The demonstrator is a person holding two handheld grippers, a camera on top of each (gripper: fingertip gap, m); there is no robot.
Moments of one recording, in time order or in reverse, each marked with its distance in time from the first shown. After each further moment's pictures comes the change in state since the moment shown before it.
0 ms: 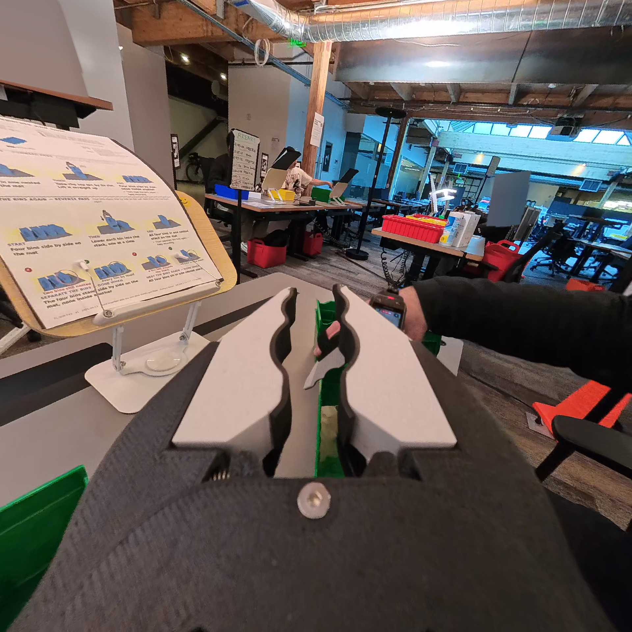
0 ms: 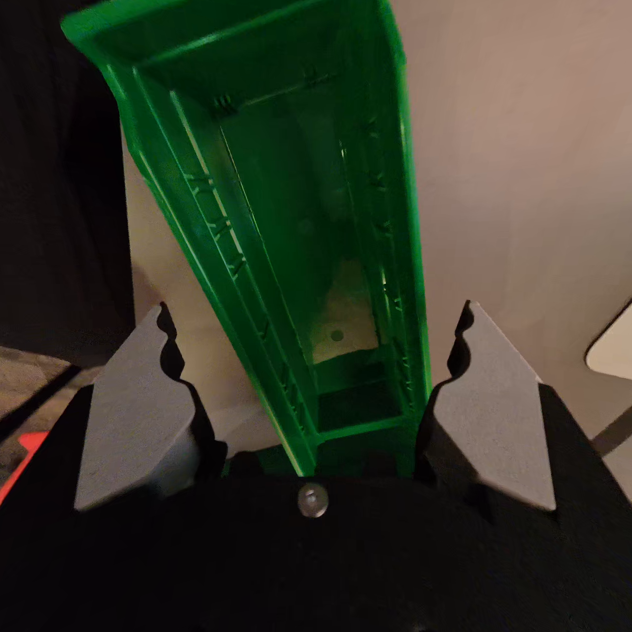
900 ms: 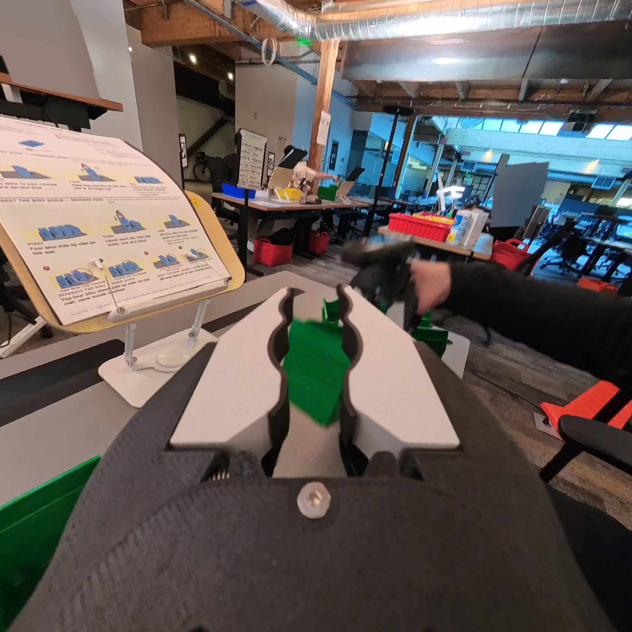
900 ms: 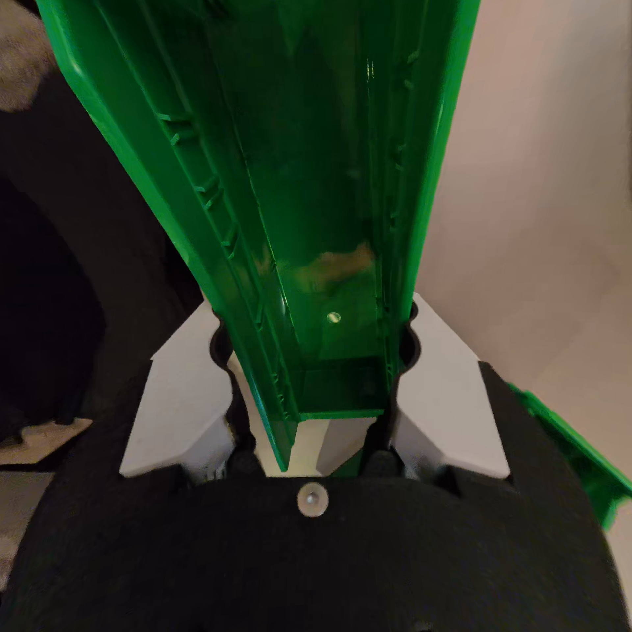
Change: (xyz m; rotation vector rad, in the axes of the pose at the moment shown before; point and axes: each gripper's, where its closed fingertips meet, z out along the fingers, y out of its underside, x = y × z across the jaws) left arm -0.006 -0.002 -0.005 -0.008 -0.020 0.008; right arm 0.020 0.023 -0.069 0.254 -0.068 0.510
